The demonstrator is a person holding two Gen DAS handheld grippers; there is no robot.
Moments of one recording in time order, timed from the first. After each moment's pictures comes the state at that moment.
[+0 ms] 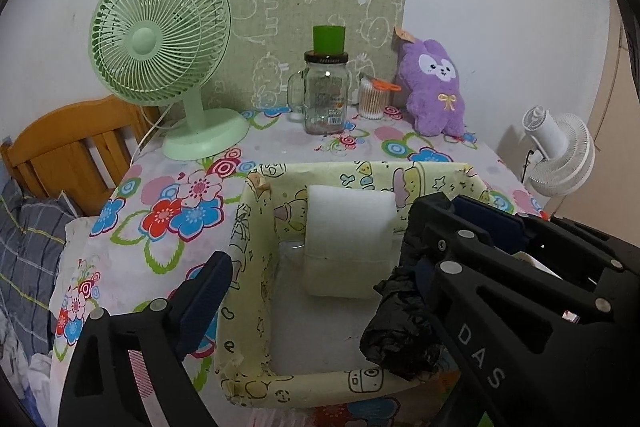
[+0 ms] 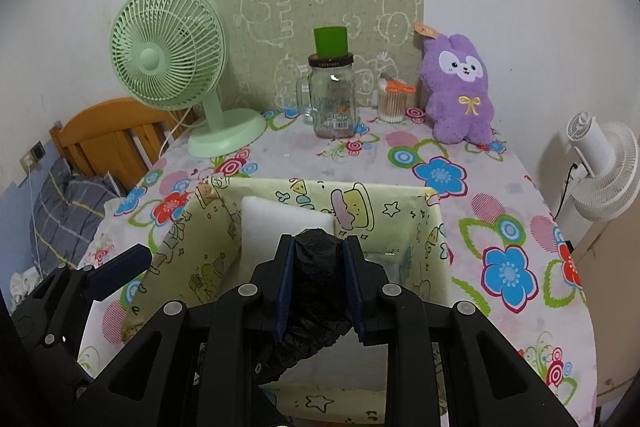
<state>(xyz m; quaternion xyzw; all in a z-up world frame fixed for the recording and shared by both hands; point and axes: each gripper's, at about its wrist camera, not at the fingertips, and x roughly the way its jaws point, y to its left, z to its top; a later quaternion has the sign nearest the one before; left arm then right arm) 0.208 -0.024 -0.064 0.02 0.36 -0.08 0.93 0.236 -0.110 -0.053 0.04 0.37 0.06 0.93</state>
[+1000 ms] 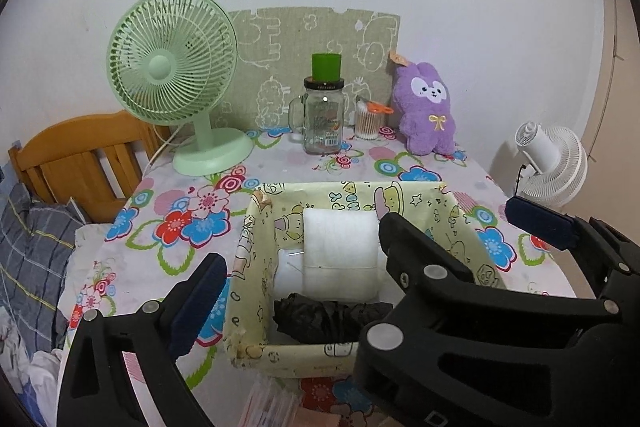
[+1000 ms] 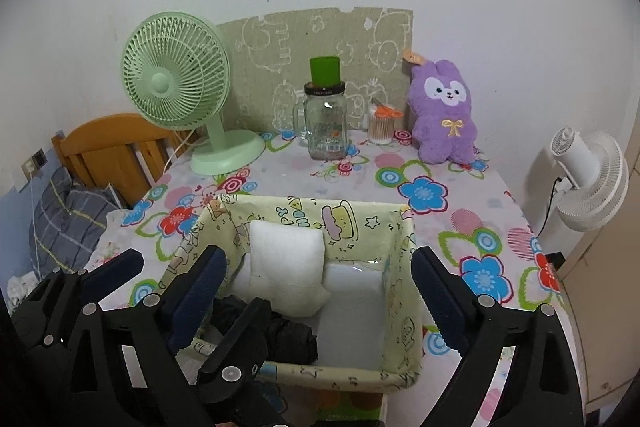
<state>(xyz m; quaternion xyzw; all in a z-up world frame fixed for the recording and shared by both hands) 0.175 -0.027 -0.036 0.01 0.32 -0.08 0.94 0.199 -0.118 -0.019 0.03 0.33 0.05 0.94</state>
